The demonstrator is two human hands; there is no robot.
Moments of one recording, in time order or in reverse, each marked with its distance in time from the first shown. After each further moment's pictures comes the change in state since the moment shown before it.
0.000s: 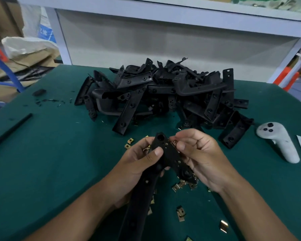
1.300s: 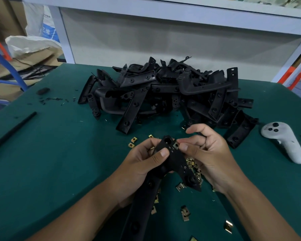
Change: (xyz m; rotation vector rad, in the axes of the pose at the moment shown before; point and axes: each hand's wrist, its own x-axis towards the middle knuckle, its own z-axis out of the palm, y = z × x) left_hand 0.002 -0.005 0.000 -0.069 -0.023 0.045; right_hand -0.005 -0.005 0.009 -0.049 0.122 -0.093
